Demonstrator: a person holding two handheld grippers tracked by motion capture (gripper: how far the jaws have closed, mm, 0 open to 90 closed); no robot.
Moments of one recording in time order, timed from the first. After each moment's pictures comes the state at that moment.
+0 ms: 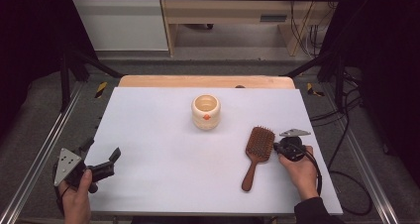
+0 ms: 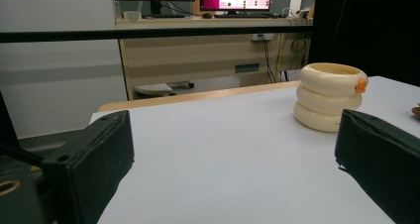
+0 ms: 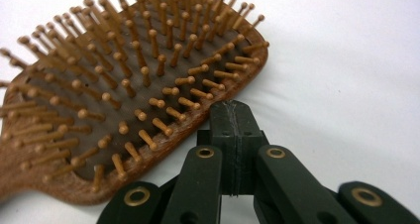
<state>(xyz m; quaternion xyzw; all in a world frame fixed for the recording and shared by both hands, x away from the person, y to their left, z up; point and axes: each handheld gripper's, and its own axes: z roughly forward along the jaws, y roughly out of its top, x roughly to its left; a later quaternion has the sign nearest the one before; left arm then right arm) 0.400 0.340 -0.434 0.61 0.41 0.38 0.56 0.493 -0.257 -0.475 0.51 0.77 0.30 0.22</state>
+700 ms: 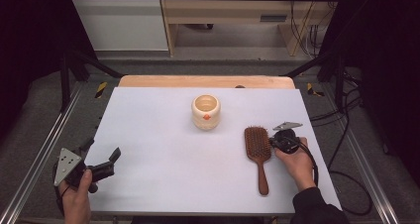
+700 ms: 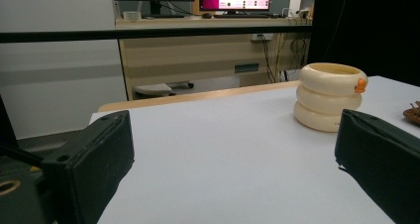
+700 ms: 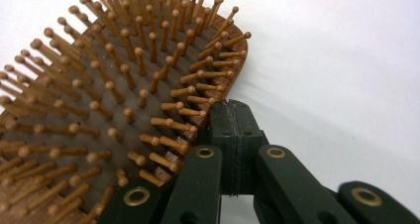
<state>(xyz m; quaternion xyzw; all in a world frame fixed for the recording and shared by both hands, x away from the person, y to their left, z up) 0.401 0.340 -0.434 0.61 0.41 0.38 0.56 0.517 -0.247 -0.472 0.48 0.80 0.29 0.21</state>
